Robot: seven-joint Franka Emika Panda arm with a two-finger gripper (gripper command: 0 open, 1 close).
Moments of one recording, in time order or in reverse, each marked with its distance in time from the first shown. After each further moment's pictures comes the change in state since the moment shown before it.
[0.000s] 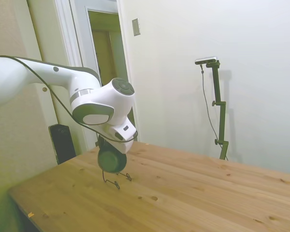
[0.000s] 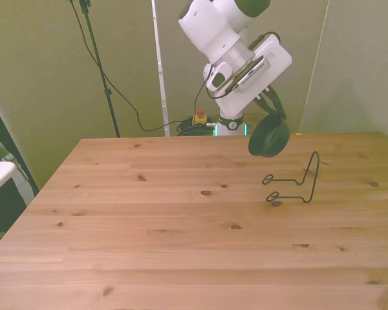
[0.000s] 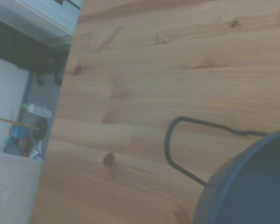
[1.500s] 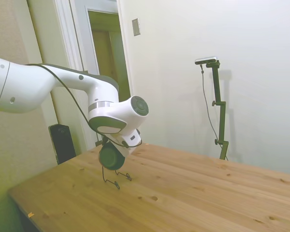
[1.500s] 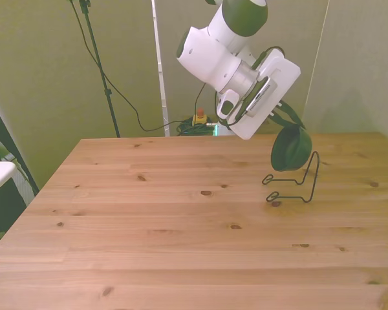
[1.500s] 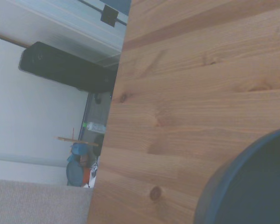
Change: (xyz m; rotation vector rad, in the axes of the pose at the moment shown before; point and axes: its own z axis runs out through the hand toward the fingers) arm 0.040 -0.004 0.051 0.116 -0.112 0.054
